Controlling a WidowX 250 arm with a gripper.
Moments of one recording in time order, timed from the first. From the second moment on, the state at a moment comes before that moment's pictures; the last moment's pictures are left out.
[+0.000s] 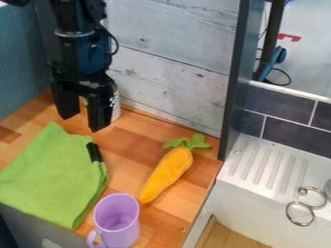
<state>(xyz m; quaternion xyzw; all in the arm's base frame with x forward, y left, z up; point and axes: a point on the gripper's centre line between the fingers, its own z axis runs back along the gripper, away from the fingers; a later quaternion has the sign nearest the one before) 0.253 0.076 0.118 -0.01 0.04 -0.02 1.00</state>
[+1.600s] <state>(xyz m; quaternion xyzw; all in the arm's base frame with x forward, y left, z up) 0.328 0.203 0.107 0.08 -0.09 0.40 0.91</state>
